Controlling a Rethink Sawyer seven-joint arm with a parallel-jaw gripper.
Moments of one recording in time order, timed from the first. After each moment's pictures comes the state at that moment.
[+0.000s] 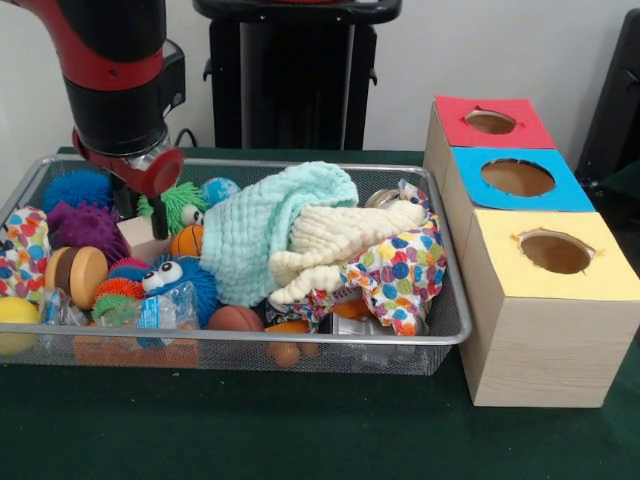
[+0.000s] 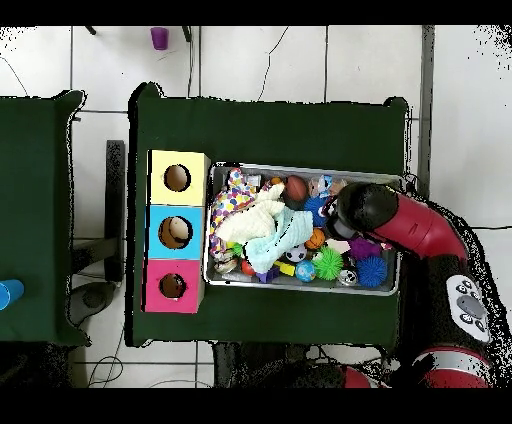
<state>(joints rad) -0.45 -0.46 -0.12 1.40 -0.03 0.77 1.91</state>
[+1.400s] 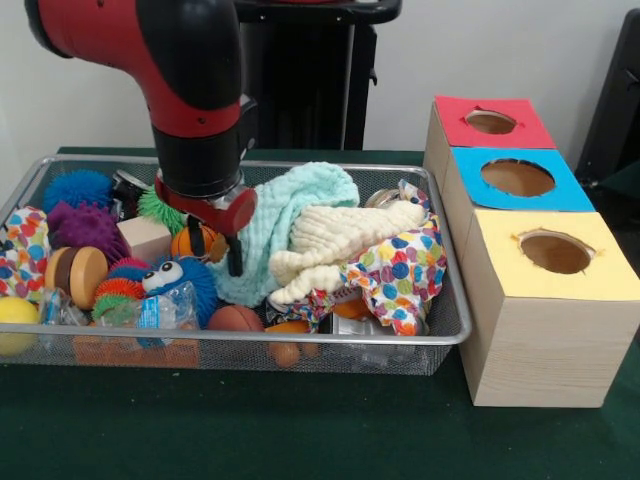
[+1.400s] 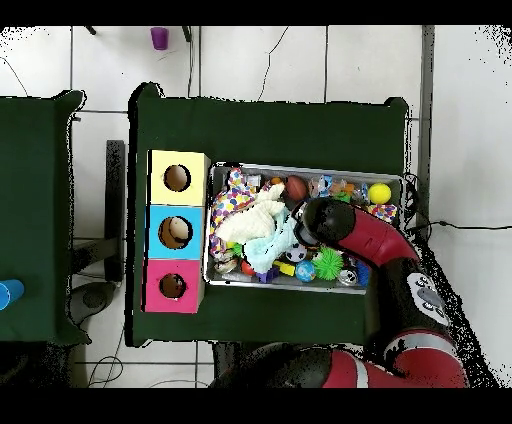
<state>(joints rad) -0.43 -0.42 -0.05 1.54 0.03 0.53 1.91</state>
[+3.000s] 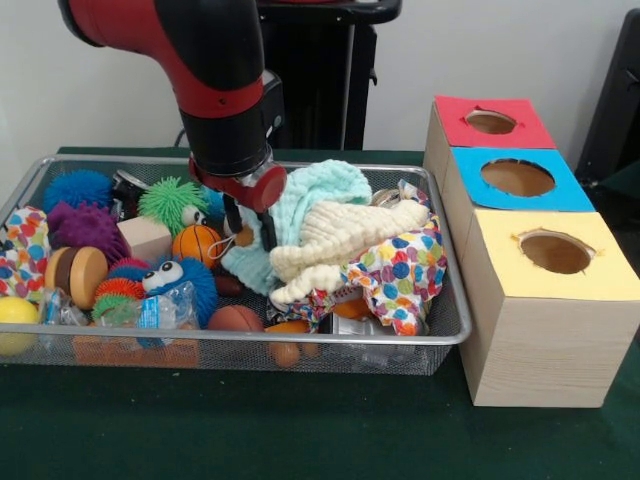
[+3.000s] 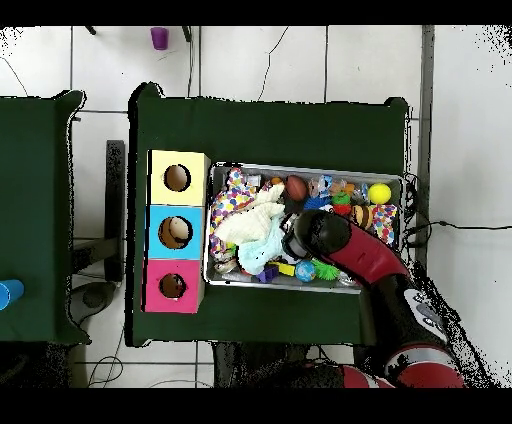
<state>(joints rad) -0.45 -0.47 -0.01 1.69 0.12 0.51 1.91</state>
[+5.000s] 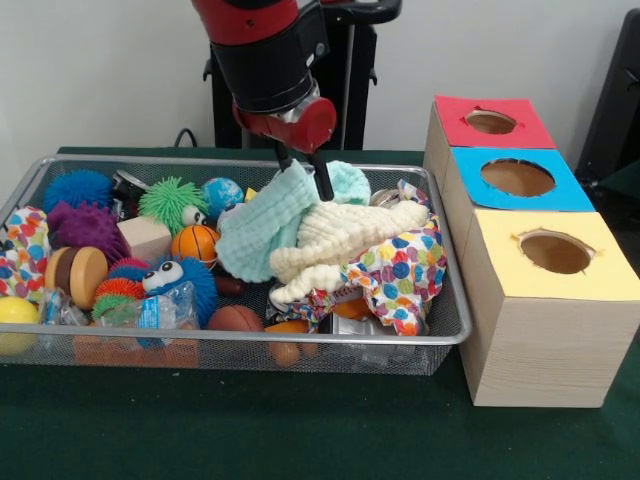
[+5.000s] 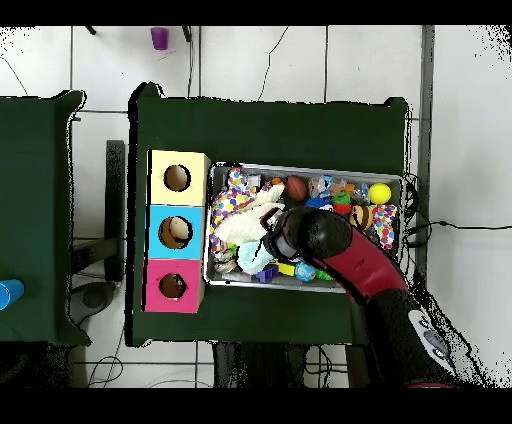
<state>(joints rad) -0.46 -0.64 0.07 1.83 0.28 0.59 1.91</state>
